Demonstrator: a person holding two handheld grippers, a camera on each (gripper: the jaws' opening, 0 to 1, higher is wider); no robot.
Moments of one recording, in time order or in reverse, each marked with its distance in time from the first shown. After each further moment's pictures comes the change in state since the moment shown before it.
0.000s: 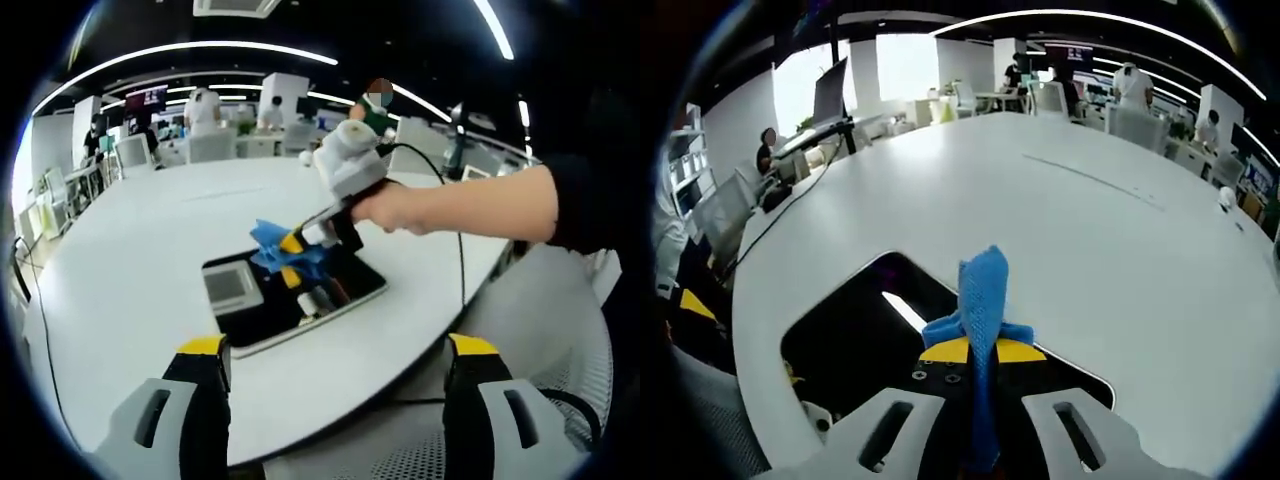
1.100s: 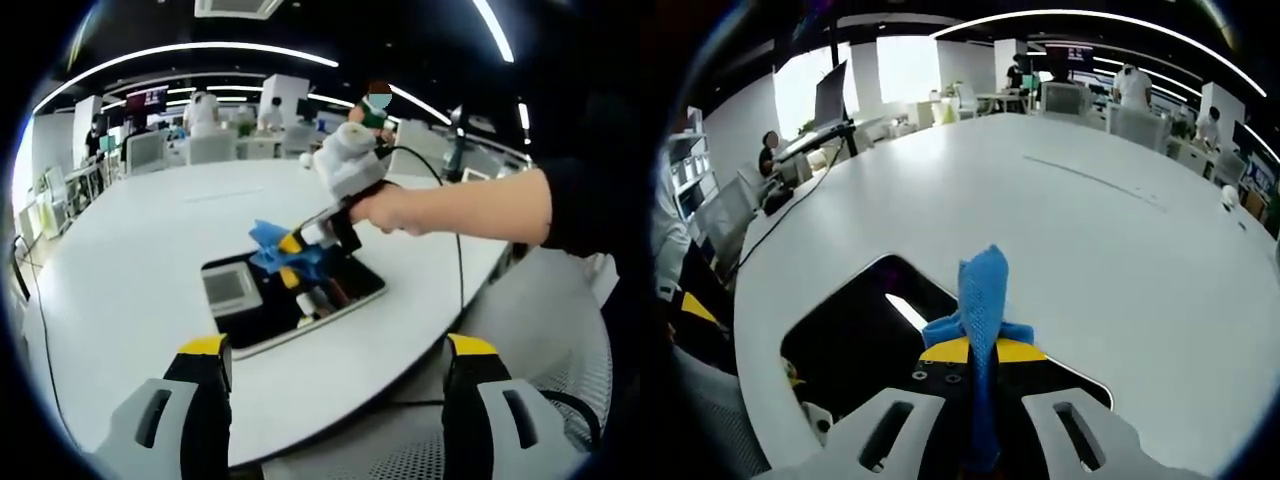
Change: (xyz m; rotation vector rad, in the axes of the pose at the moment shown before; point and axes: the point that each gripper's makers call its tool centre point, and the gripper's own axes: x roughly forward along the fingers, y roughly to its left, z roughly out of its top) left arm 0.000 -0.001 0.002 -0.002 -0.008 -0.007; right arm 0.000 -0.002 0.002 0.003 -0.005 0.016
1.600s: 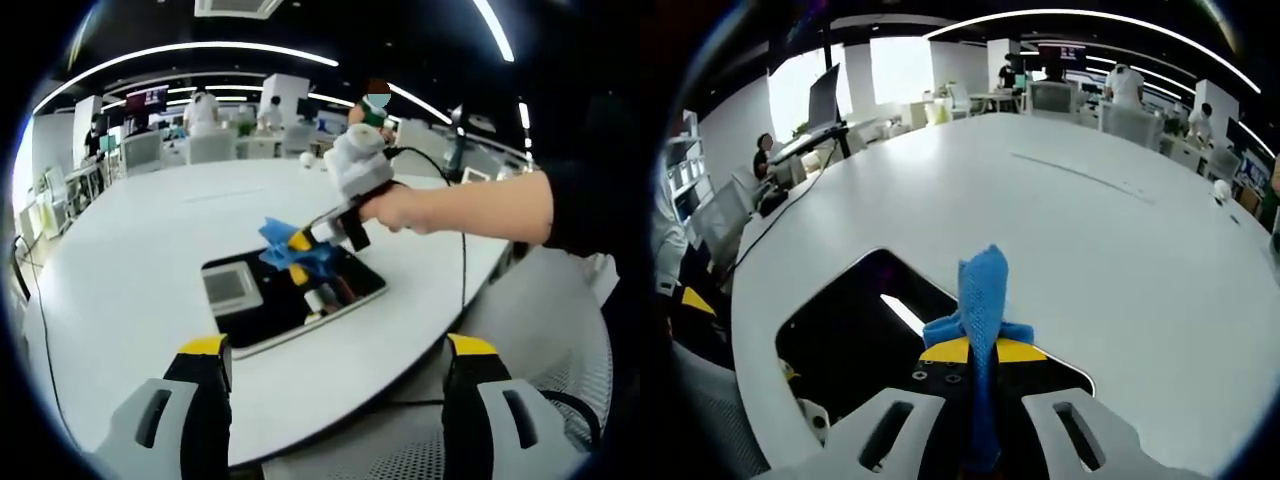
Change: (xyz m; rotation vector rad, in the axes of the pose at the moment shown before) left arm 0.000 0.000 0.000 -0.002 0.000 0.004; right arm -0.008 -0.014 -0.008 0.017 0.000 -0.023
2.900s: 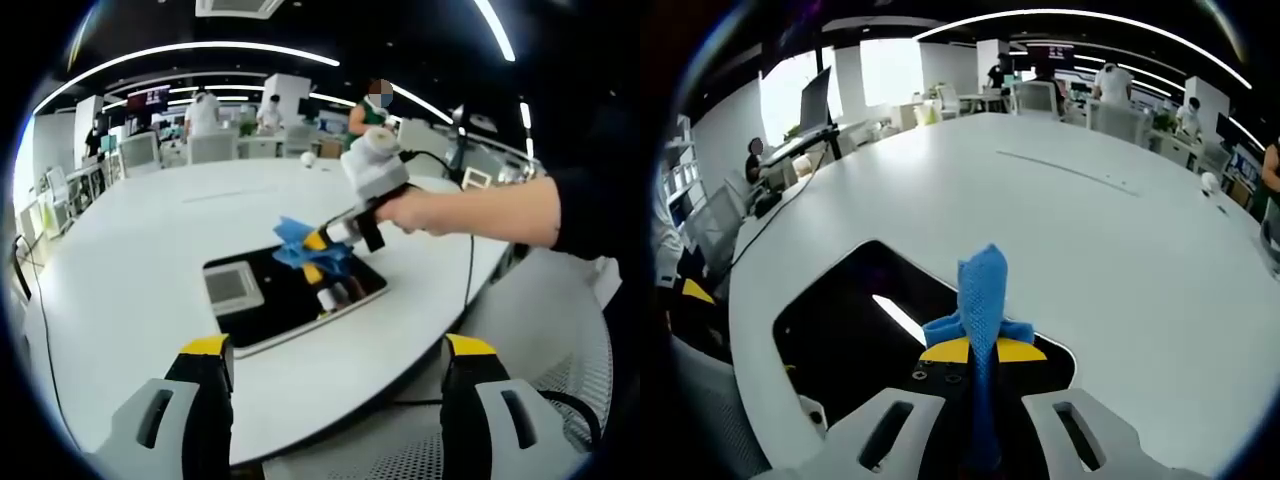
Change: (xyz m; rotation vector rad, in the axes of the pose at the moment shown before) left arm 0.000 0.001 0.000 -0.001 0.001 0.006; right arm -0.016 -0.007 -0.014 0.023 -0.006 -0.038
